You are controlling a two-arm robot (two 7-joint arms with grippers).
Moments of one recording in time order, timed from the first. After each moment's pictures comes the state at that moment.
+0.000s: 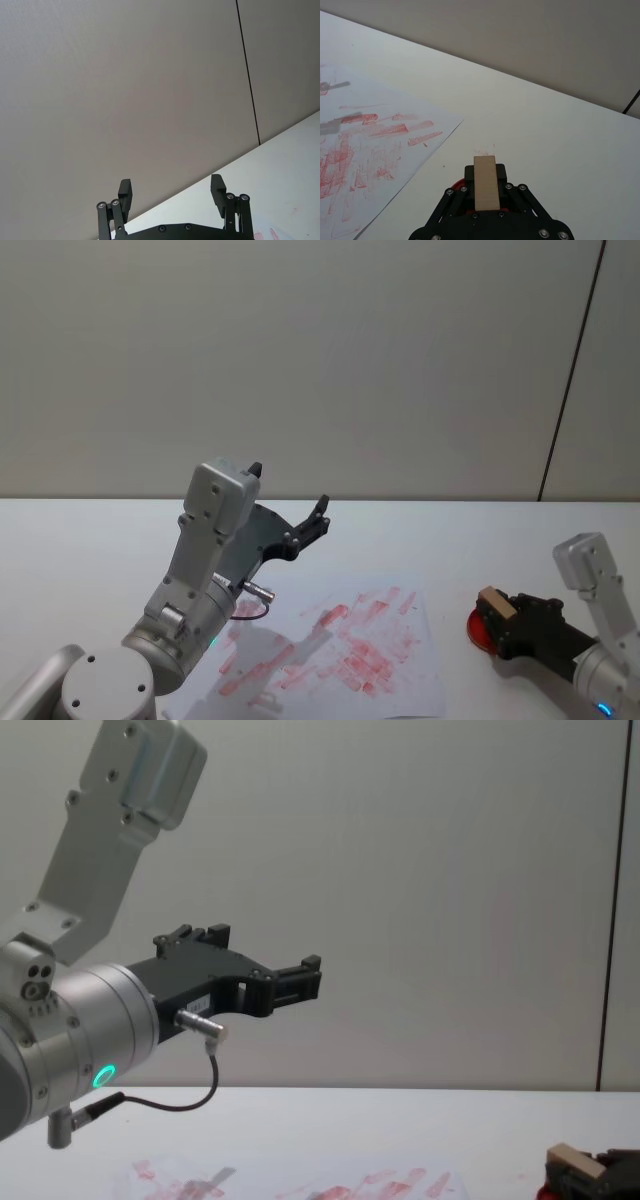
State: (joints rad) left arm -0.24 0.38 0.45 -1.63 -0.20 0.01 -0.01; right arm 0.15 0.31 -0.24 -1.37 0.15 0.13 0.36
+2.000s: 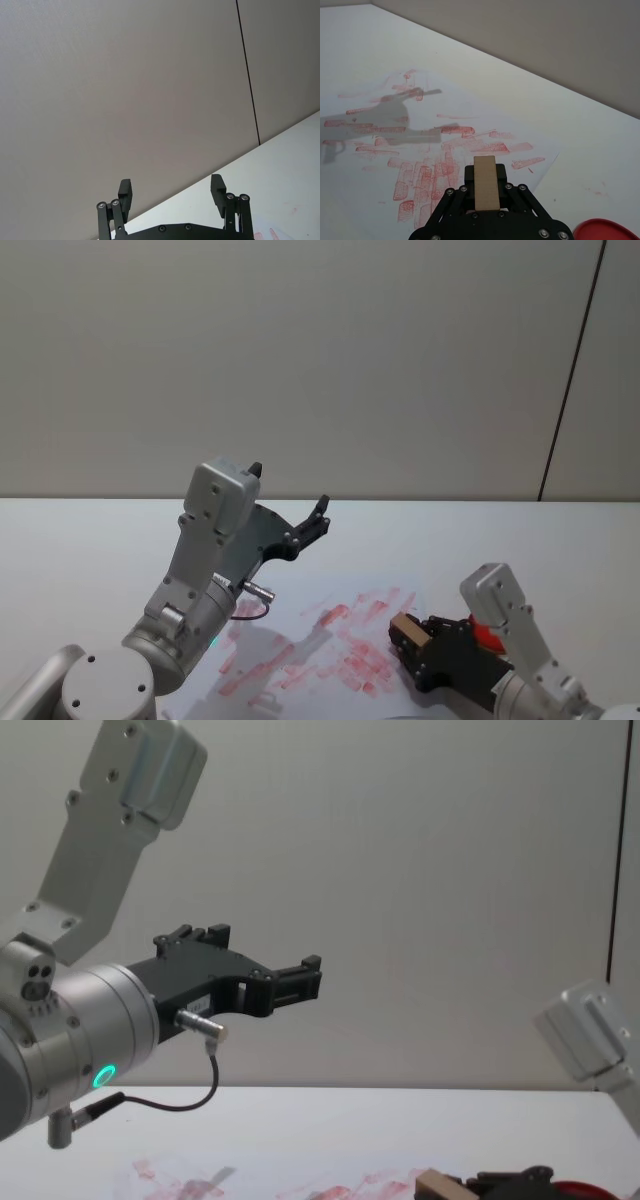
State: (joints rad) left arm -0.24 0.38 0.45 -1.63 -0.20 0.01 -0.01; right arm 0.14 0.23 -0.36 -1.39 0.06 0.07 0.41
